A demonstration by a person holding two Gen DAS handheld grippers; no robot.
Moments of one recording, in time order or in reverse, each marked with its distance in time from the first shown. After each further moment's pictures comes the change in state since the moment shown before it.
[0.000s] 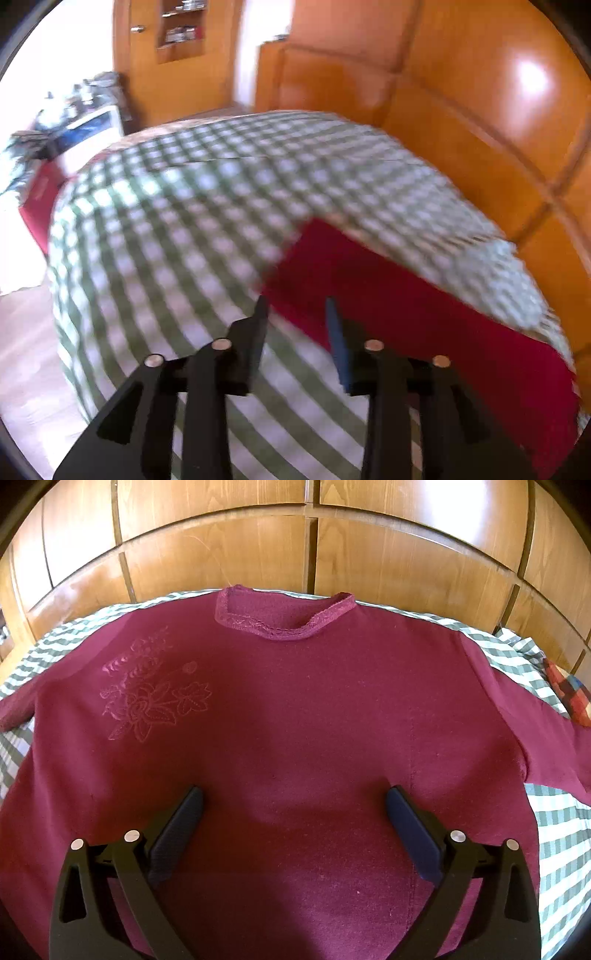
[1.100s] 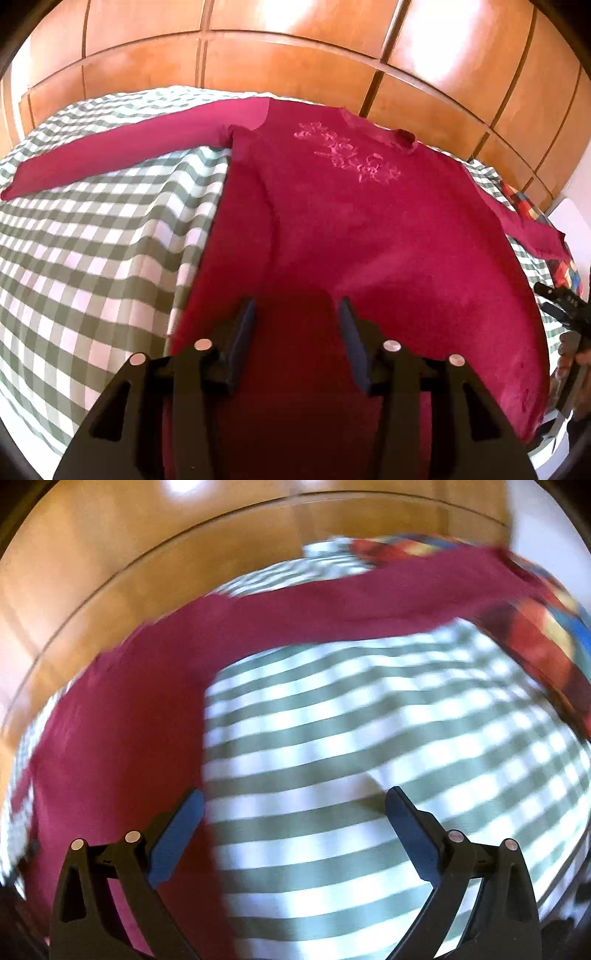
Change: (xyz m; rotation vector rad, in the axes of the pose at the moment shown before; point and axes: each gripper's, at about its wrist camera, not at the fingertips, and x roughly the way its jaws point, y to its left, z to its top) left arm -0.129 -0.156 -0.269 0.642 0.154 -0.526; right arm -0.105 -0.237 -0.116 0.540 0.030 -0.058
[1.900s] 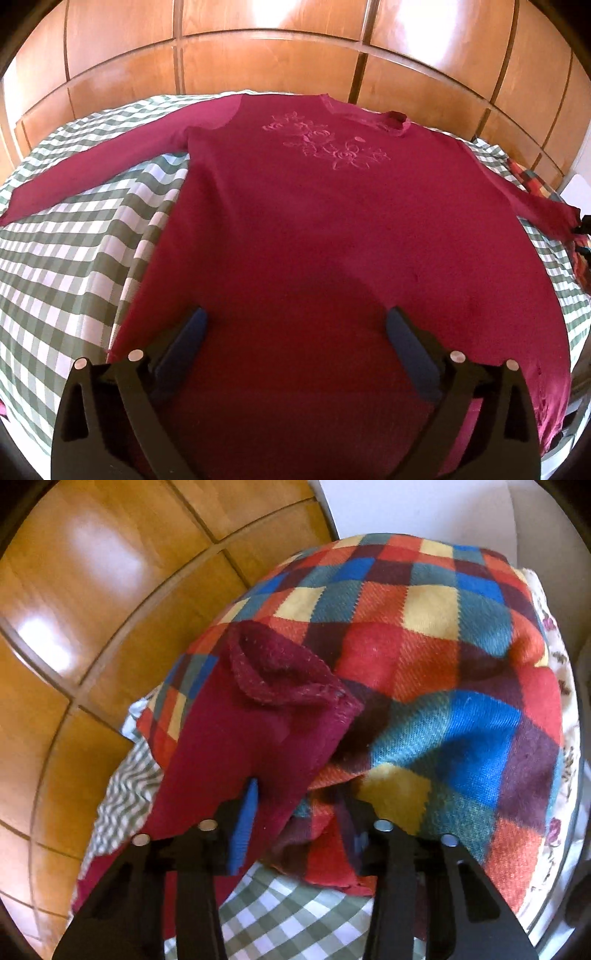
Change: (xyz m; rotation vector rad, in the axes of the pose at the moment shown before) left arm 0.026 -0.037 0.002 0.066 0.017 0.064; right arm 0.012 -0.158 0.158 0.516 -0.160 -0.156
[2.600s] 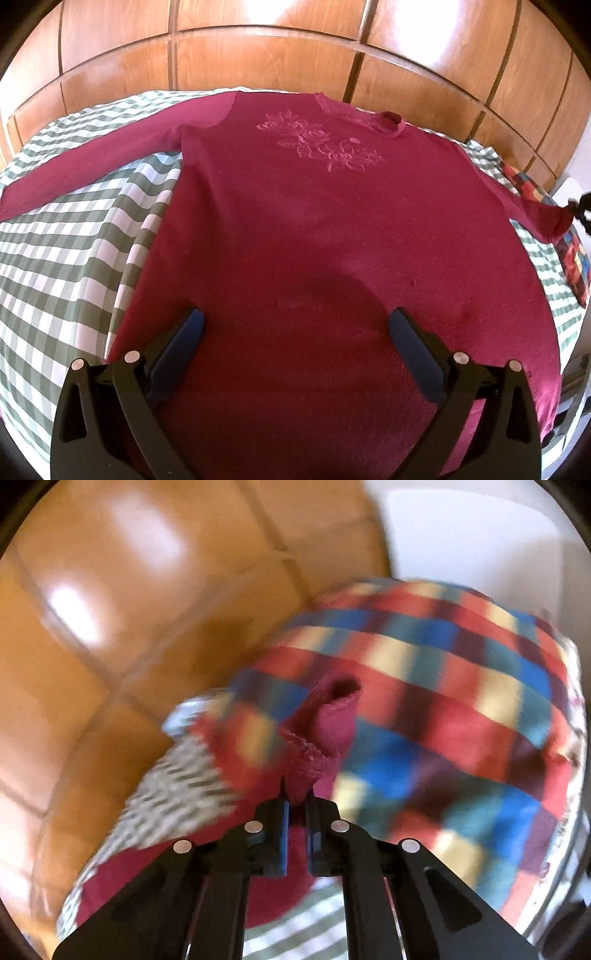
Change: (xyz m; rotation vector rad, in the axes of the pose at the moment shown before) left arm 0.000 0.005 0.007 -0.018 0.011 -0.050; right arm -0.035 0.085 0.023 -0.168 -0.018 0.142
